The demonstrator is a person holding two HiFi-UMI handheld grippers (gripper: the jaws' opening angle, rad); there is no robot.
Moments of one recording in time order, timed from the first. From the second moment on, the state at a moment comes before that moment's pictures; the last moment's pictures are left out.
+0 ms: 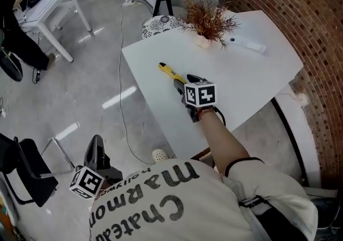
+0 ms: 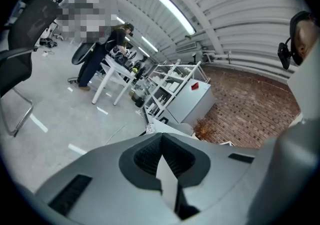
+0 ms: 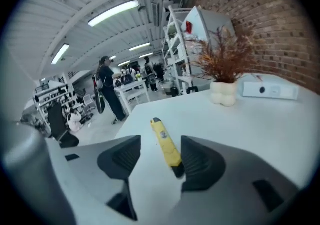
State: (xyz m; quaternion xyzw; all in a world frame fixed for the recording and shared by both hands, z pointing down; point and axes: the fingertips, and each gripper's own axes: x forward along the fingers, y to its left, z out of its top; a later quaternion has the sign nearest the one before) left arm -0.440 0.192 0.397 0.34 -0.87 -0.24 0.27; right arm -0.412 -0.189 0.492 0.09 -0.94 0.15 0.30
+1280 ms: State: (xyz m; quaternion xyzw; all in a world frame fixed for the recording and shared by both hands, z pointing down) left arm -0.473 0.133 0.395 0.40 -0.84 -0.24 0.28; right arm -0.399 -0.161 0.537 0.08 -0.89 0.13 0.44
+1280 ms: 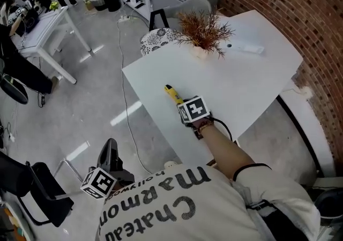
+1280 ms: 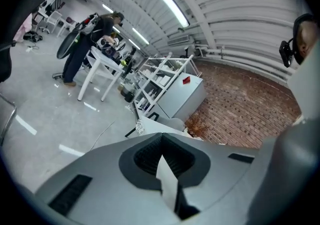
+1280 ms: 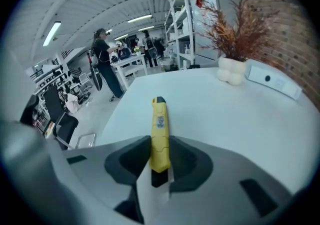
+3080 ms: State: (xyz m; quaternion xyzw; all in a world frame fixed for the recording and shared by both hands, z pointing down) left arm -0.302 0.273 0.358 0.63 -0.70 -0.17 0.27; right arm -0.151 0.149 0.429 0.20 -0.90 0.29 0.27
